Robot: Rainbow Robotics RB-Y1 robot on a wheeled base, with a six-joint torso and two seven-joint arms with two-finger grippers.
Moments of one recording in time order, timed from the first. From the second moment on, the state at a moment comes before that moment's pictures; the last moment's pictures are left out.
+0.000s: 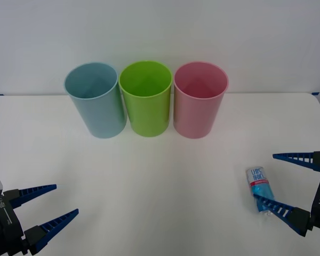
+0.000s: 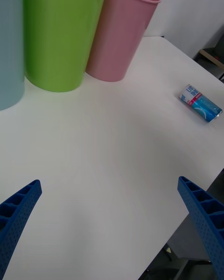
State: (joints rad) right arm 0.33 -0.38 -0.53 -2.24 1.59 -1.39 -0.40; left arm 0.52 0.36 0.46 -2.14 -1.46 -1.26 0.59
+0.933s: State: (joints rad) right arm 0.49 -0.38 -0.61 -2.40 1.88 -1.26 -0.90; left arm 0.52 0.36 0.46 -2.14 -1.46 -1.26 0.59
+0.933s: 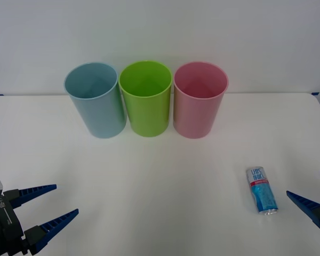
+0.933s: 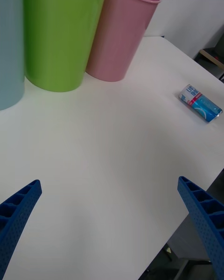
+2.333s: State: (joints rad) right arm 0.40 -0.26 -0.40 -2.30 2.32 -1.22 -1.05; left arm 0.52 0.36 0.46 -2.14 -1.46 -1.26 0.59
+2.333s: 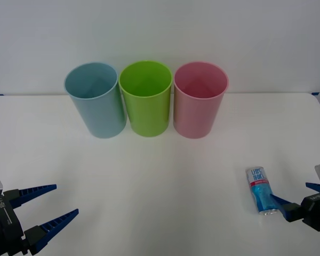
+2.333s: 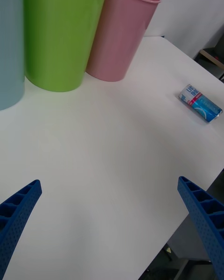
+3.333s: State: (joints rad) right arm 0.26 -0.14 -0.28 -2.12 2.59 -1.22 -1.05; left arm 0.52 0.36 0.46 -2.14 -1.46 -1.26 0.59
